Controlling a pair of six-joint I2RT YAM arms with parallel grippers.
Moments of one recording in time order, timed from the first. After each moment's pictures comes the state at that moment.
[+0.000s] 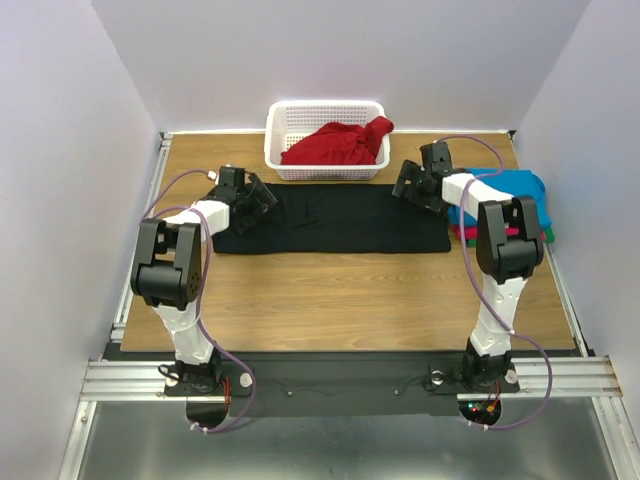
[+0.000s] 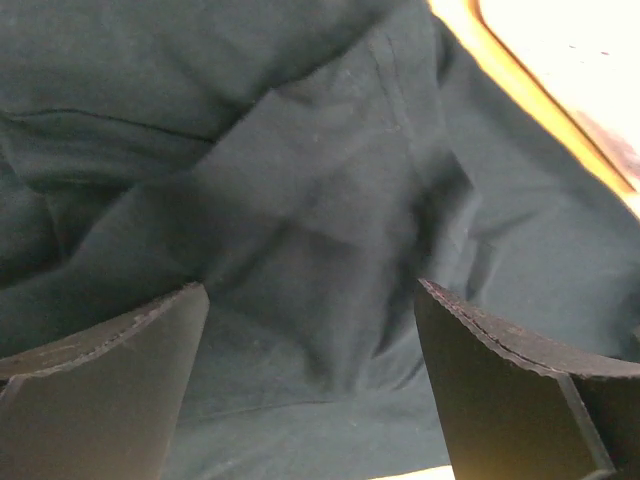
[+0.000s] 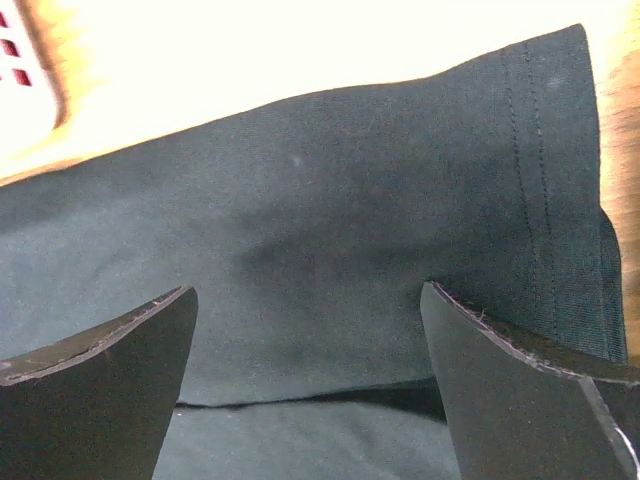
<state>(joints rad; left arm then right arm) -0.16 1.81 1.09 -0.09 0.08 -0.79 0.15 2.05 1.47 -0.34 0.02 0.51</state>
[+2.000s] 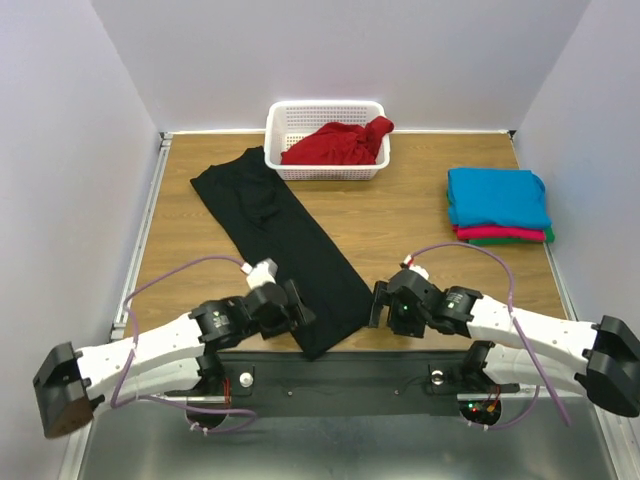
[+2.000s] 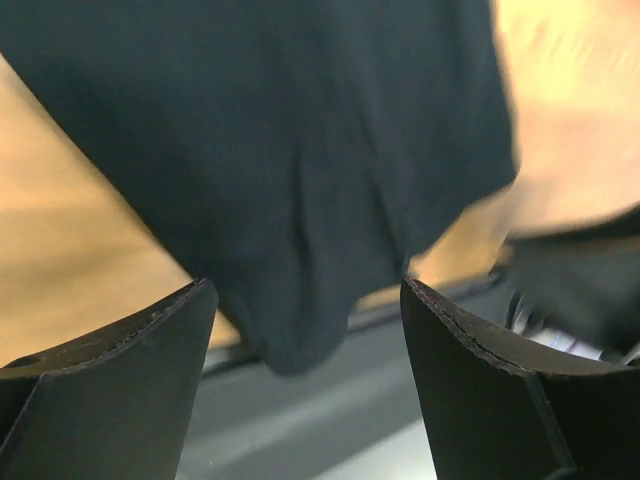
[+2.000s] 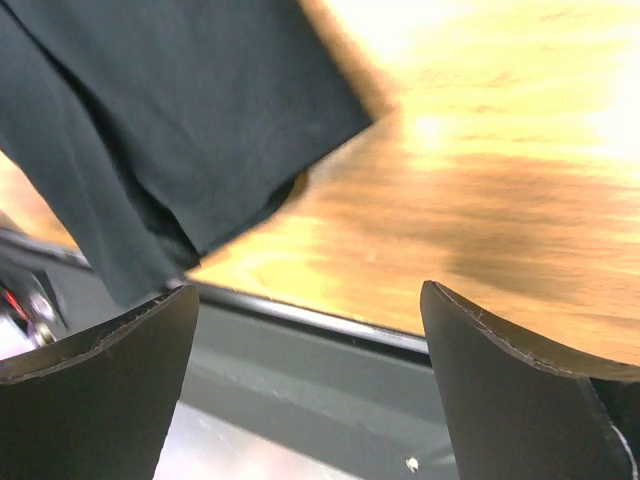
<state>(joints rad) -0.99 0.77 0.42 -0.45 -0.19 -1.21 0.97 1.03 0.53 -0.51 0.08 1.13</state>
